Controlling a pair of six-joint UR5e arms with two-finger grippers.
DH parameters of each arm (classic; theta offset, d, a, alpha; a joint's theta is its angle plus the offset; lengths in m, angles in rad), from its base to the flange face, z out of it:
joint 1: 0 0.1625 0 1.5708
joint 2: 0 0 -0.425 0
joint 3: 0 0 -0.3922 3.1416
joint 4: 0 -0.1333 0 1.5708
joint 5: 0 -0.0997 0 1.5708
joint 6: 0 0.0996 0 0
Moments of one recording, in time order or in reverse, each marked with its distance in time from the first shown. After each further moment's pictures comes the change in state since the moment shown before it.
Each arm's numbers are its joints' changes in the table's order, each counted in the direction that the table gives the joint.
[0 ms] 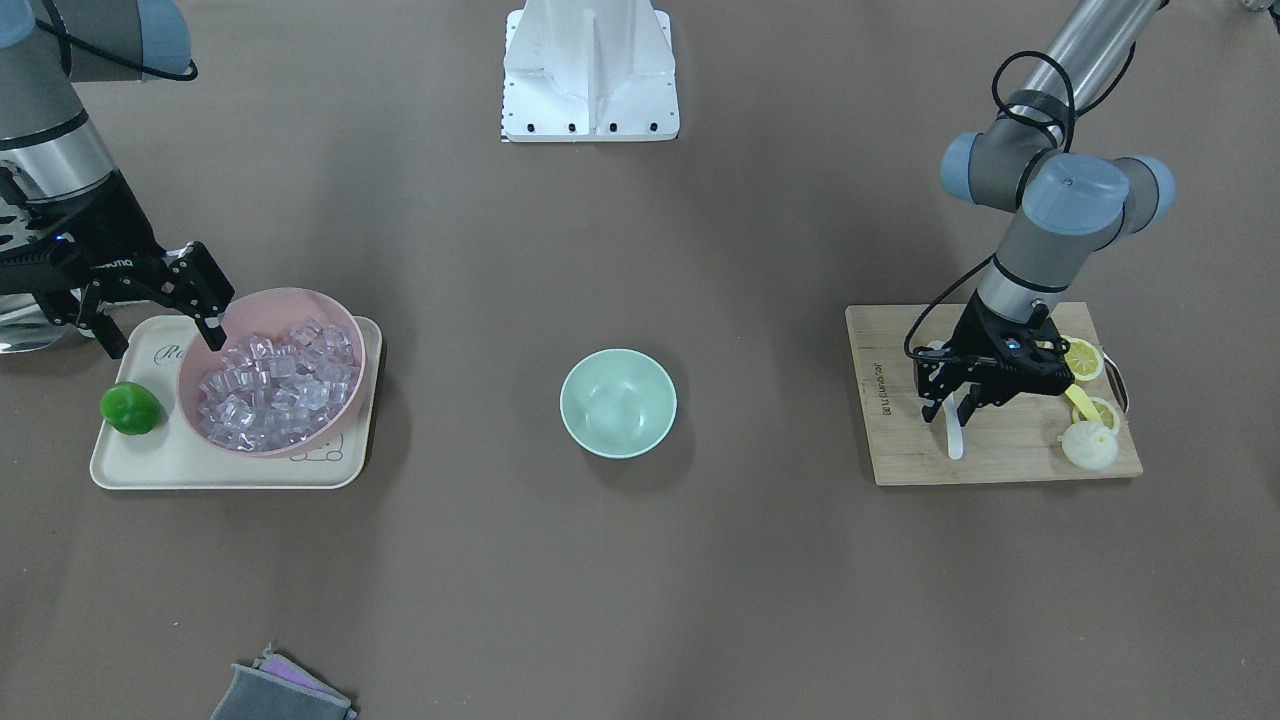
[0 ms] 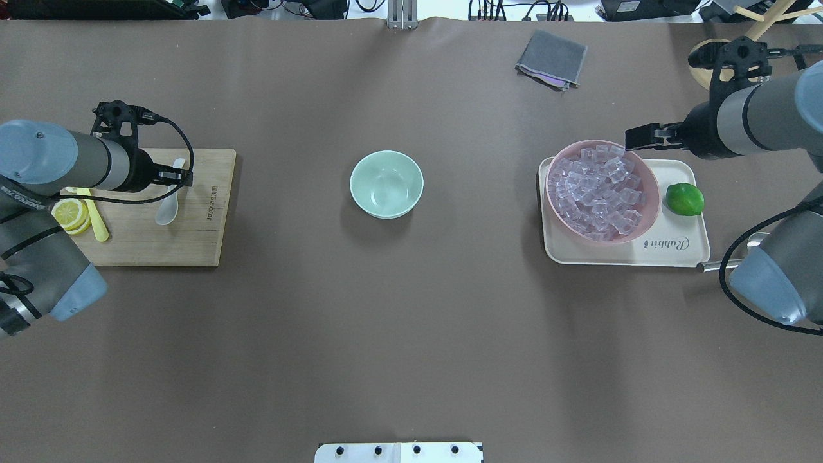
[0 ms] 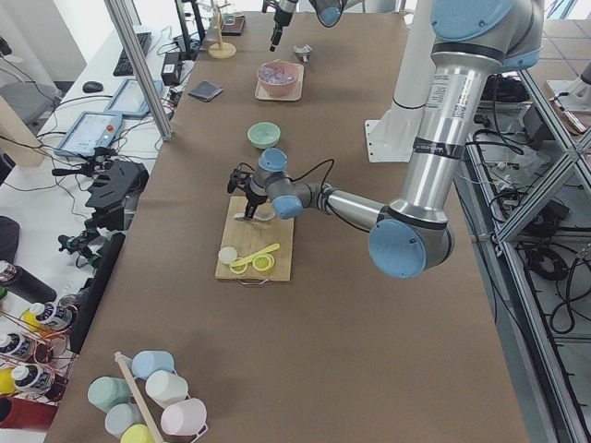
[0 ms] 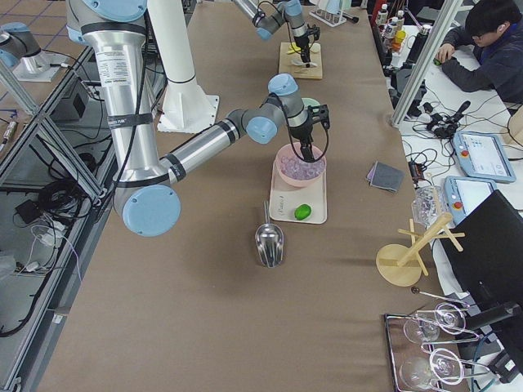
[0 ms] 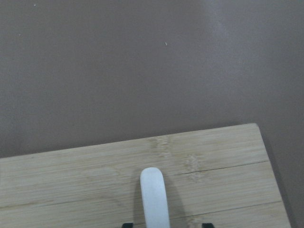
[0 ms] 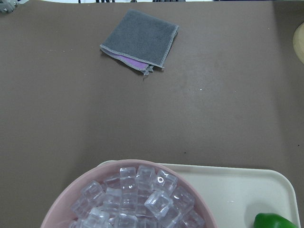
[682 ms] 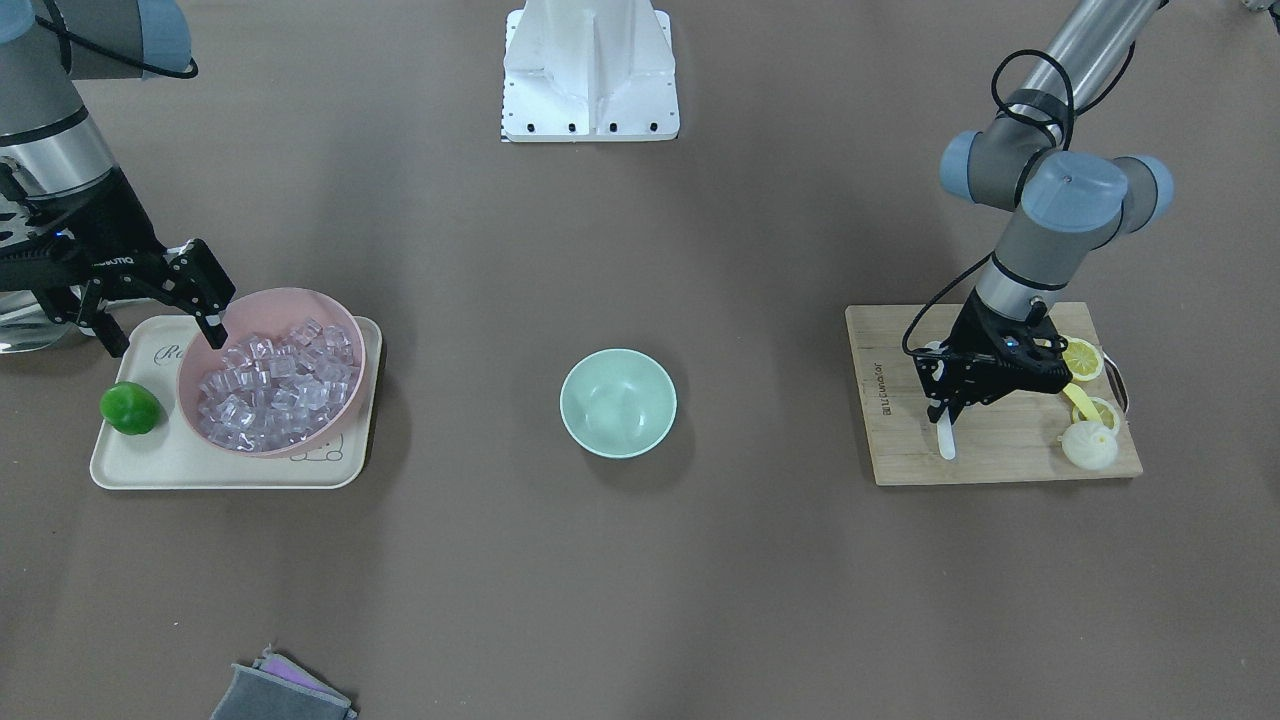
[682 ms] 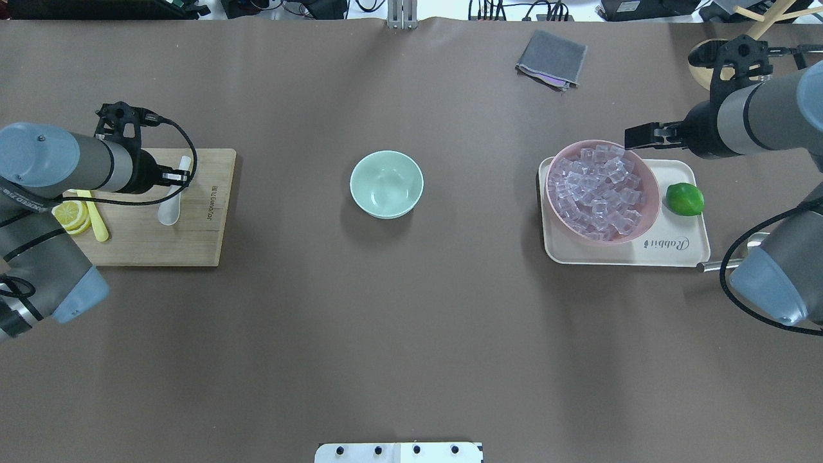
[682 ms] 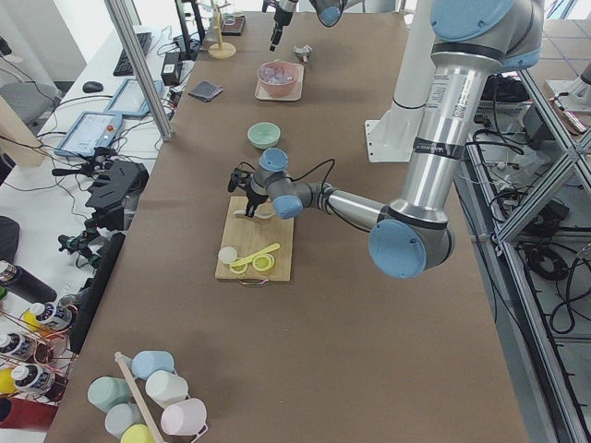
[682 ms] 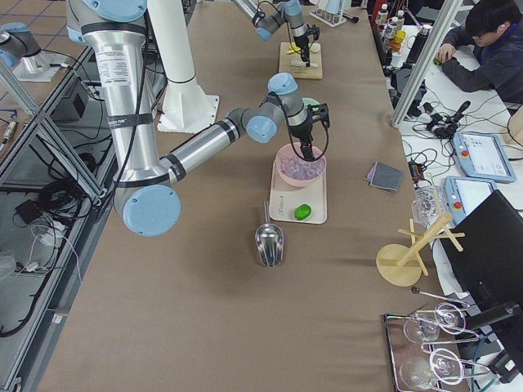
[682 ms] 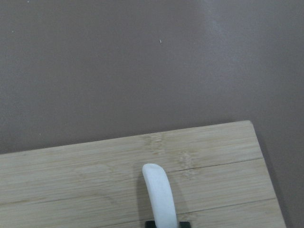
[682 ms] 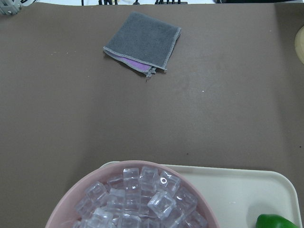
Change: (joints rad) left arm 0.001 0.001 -0.011 0.008 0.001 -0.003; right arm 0.000 0.001 0.006 0.000 0.001 0.000
